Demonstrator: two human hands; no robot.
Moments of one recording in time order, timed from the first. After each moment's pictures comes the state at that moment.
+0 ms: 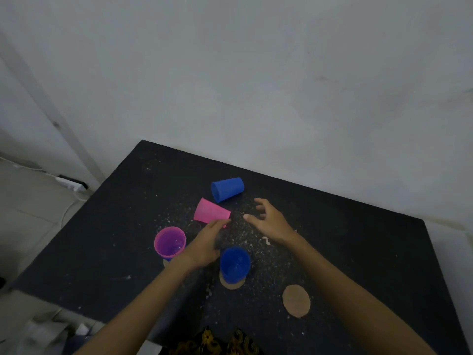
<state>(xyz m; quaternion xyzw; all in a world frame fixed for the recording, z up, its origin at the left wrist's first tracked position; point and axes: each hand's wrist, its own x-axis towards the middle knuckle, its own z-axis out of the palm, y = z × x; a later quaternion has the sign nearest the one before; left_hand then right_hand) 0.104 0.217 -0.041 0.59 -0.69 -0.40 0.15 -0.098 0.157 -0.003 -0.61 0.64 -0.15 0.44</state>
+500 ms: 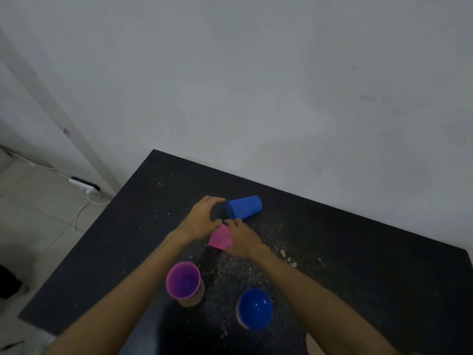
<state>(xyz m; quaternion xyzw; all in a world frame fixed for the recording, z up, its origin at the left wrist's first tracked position) 0.174 0.094 0.001 0.63 -0.69 -0.30 0.21 0.016 0.082 -0.062 -0.78 0.52 0.09 0.32</state>
